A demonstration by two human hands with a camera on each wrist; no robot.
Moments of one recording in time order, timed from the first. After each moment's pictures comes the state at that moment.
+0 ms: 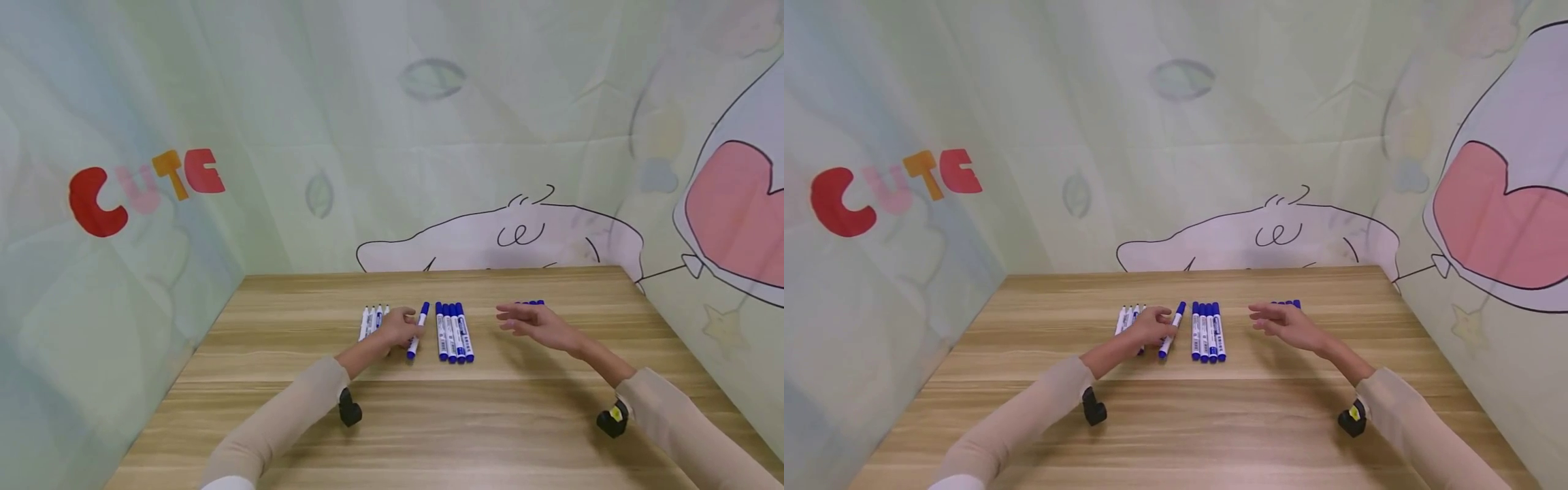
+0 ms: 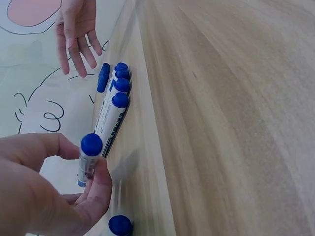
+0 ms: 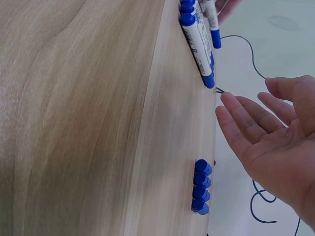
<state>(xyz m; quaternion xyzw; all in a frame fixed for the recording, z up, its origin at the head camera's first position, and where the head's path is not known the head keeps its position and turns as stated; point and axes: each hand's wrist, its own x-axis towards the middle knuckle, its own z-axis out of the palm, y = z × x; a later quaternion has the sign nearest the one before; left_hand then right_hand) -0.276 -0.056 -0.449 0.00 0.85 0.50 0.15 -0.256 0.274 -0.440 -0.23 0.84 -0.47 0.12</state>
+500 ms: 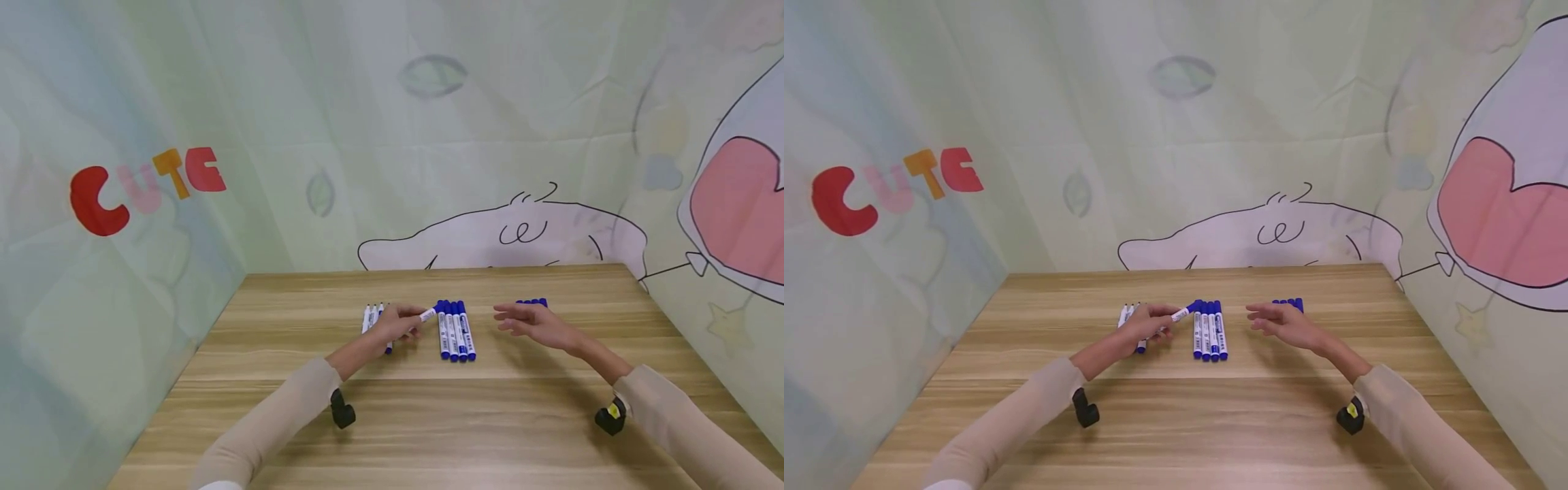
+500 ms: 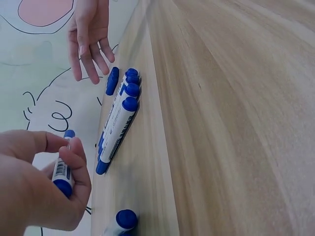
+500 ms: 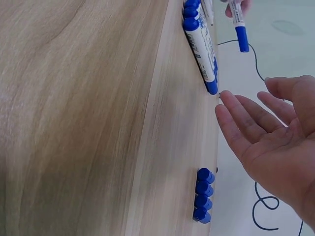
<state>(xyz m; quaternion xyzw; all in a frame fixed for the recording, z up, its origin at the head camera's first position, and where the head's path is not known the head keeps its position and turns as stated) -0.273 -0.066 -0.442 0.03 0.78 0.60 0.16 -0.258 0.269 -0.439 -0.25 0.84 -0.47 0.14</state>
